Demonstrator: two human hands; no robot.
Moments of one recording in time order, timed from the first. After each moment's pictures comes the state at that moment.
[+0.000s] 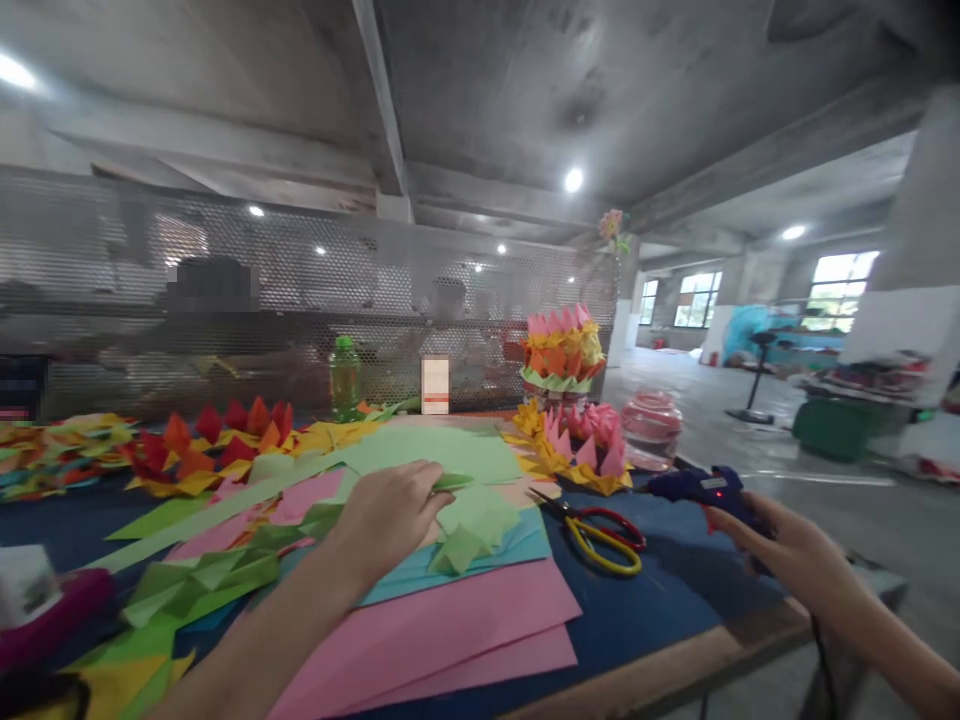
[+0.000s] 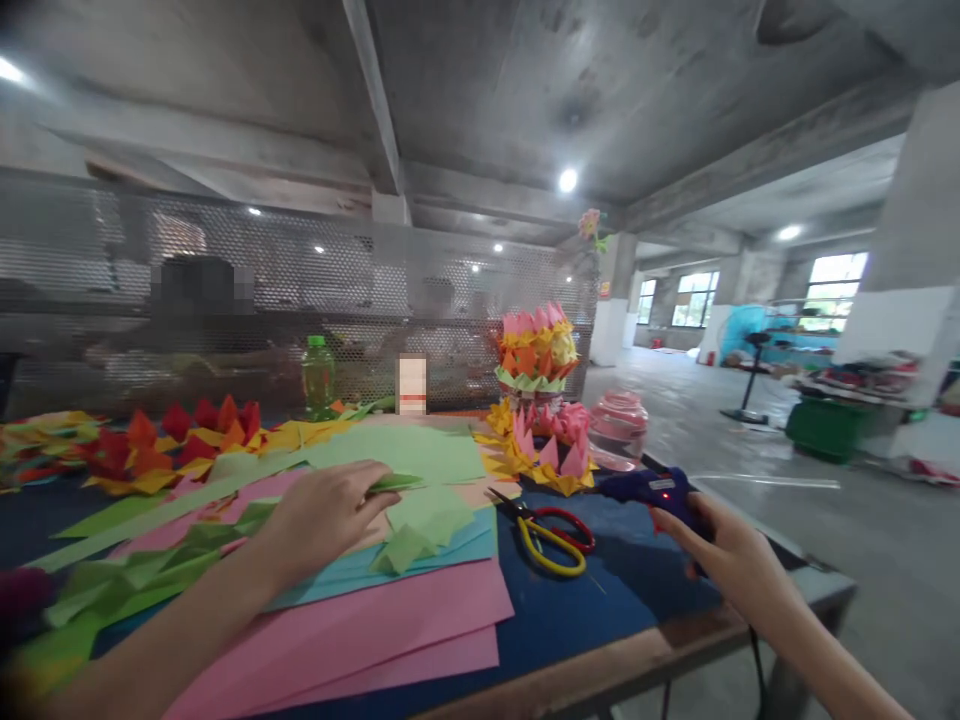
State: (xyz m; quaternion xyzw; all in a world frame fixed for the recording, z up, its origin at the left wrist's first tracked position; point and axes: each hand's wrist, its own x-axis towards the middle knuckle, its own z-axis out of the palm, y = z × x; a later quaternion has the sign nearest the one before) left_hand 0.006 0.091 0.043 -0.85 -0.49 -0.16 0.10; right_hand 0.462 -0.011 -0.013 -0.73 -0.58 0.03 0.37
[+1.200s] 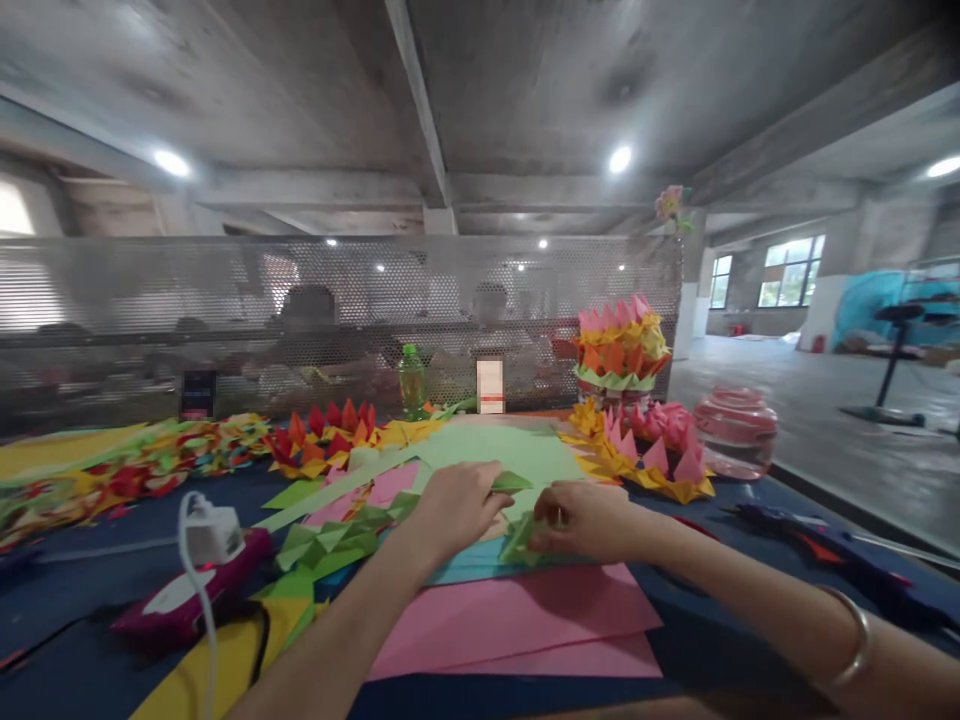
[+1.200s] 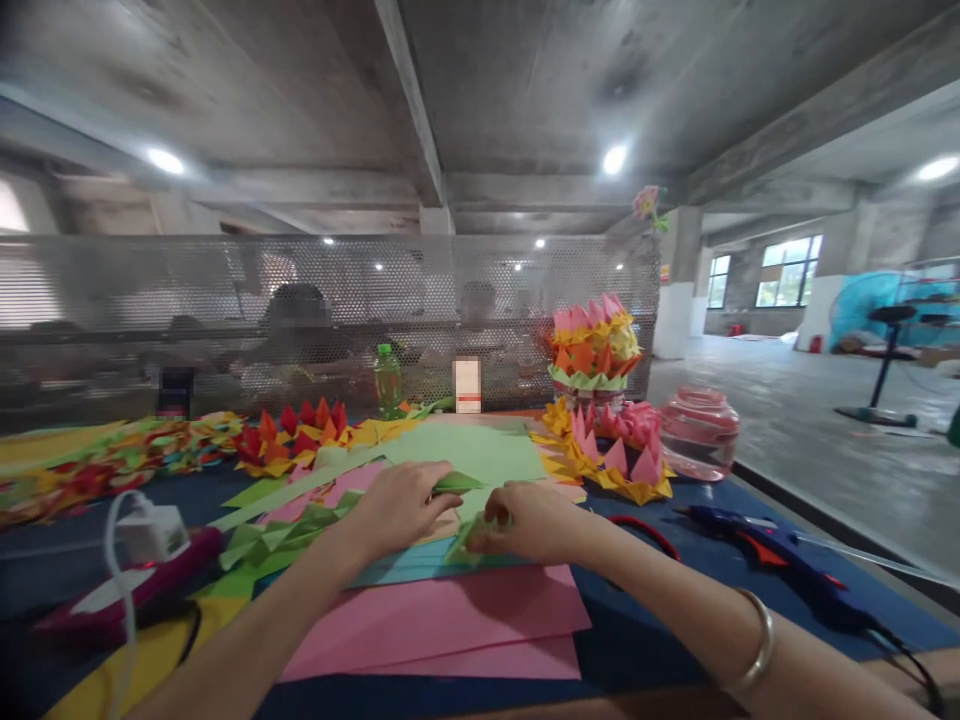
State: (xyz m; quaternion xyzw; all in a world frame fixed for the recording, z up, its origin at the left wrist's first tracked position) left_hand -0.001 0.089 0.048 -0.86 -0.49 -0.11 0.08; right_hand 0.223 0.090 0.020 -0.45 -0.88 0.08 0.14
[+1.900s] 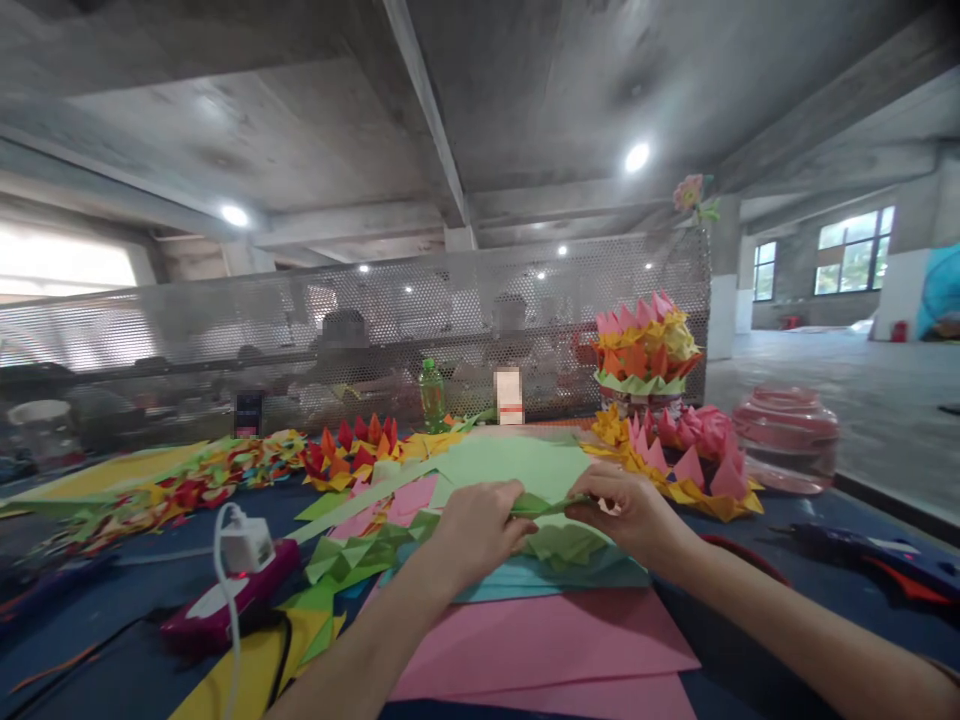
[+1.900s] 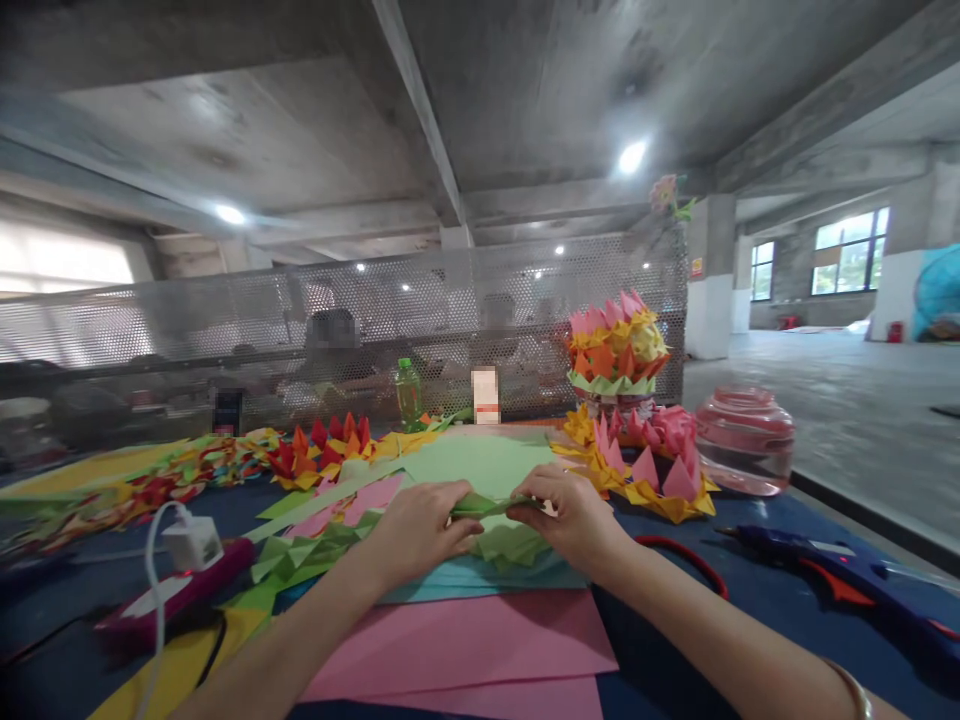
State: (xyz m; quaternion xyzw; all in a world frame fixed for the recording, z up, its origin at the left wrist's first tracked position) left_hand 0.009 0.085 0.040 -0.86 -0.50 -0.10 0.07; right_hand 0.245 0.111 0.004 -0.30 -0.84 0.08 0.45
